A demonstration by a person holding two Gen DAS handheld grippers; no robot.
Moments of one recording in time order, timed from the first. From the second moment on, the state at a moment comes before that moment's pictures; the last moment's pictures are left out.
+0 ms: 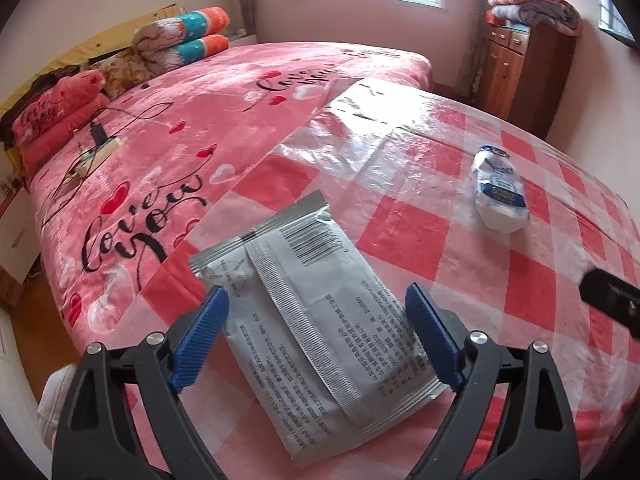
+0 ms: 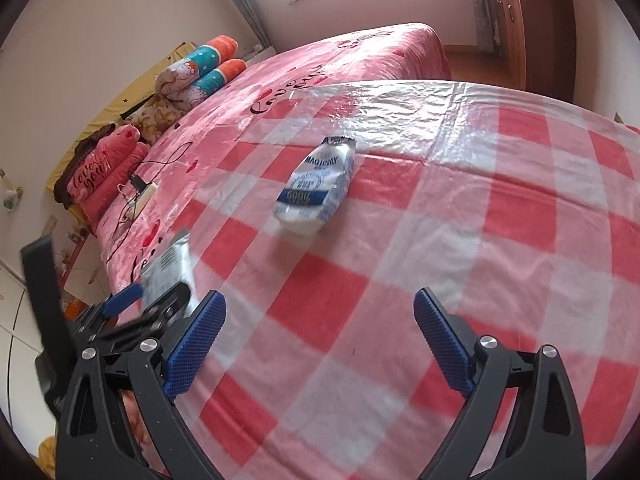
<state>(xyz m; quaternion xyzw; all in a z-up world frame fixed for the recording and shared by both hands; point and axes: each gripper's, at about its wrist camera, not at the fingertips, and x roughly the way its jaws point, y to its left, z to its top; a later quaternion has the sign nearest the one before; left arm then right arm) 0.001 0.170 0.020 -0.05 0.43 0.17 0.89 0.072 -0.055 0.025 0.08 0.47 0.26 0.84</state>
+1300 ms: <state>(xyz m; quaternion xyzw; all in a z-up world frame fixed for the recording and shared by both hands) 0.016 0.178 0.003 -0.09 0.43 0.15 0.88 0.157 0.035 0.001 -0.06 0.44 0.22 0.87</state>
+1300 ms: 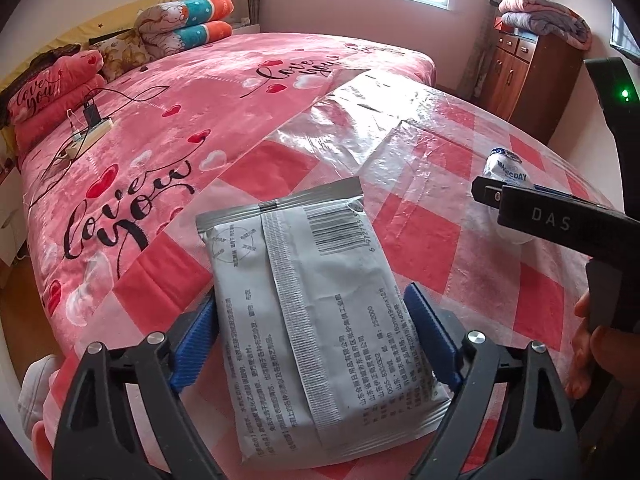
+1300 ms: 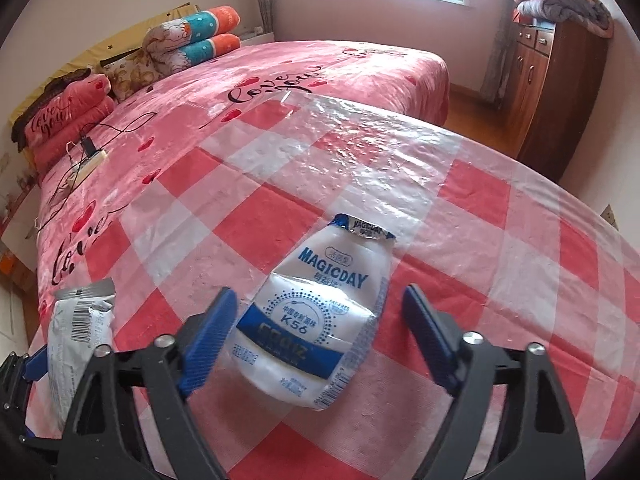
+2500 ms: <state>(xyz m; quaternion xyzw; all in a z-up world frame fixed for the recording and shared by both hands) -0.027 0.148 0.007 -0.08 0.44 0.08 0.89 0.043 -0.029 0.016 -0.04 0.45 0.30 0.84</state>
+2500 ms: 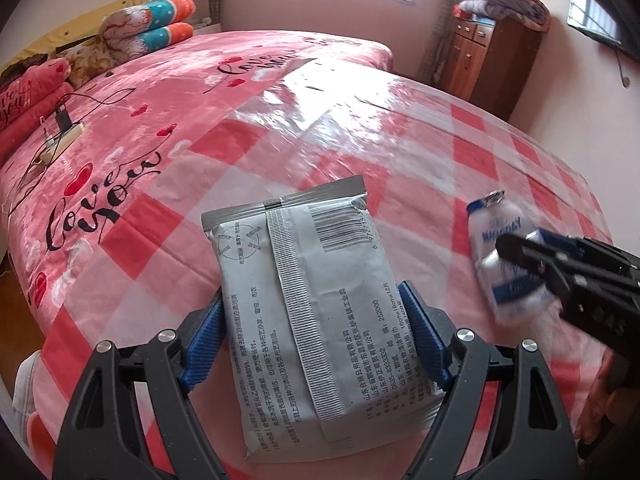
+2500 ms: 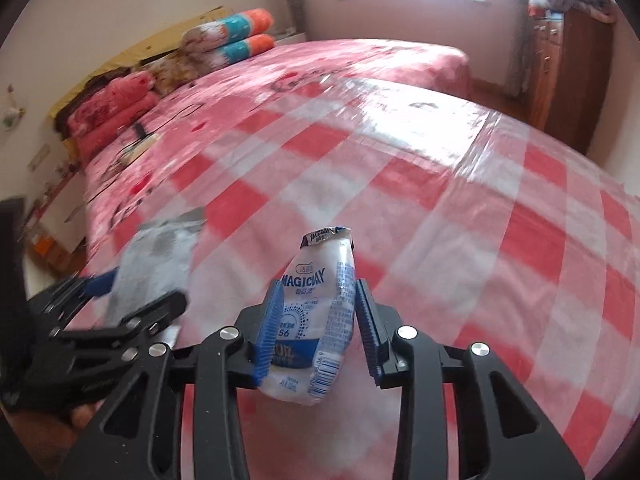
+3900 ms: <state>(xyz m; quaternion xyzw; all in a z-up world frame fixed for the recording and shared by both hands) -0.120 0.153 0.027 -0.04 0.42 0.04 0.91 -0.038 -0.025 0.012 -0.10 0.42 0.22 0.88</state>
